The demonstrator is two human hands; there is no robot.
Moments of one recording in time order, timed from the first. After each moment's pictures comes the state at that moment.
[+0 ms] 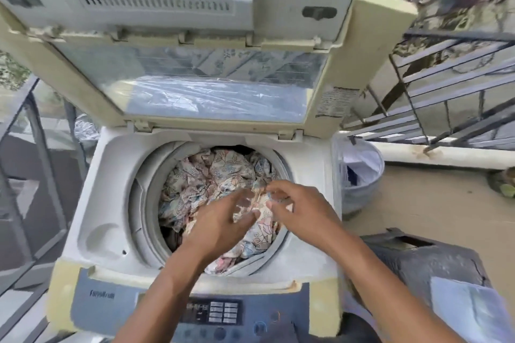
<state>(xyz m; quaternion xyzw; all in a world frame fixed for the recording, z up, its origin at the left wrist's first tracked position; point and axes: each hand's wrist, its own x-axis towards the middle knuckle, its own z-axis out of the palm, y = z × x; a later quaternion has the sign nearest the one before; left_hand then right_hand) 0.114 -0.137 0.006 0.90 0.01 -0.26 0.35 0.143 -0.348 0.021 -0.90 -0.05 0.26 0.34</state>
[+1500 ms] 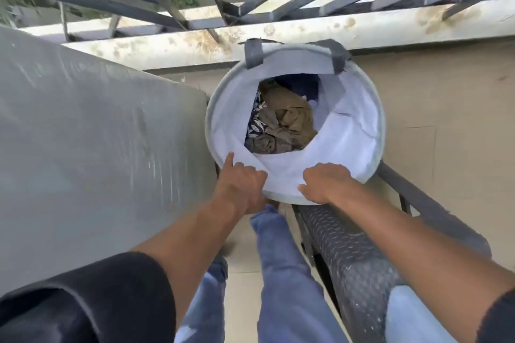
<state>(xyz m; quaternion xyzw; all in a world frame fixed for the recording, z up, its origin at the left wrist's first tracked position) 0.250 -0.530 -0.404 0.79 -0.24 -0.57 -0.08 0.240 -0.719 -0.427 -0.79 -0.09 0.60 -0.02</state>
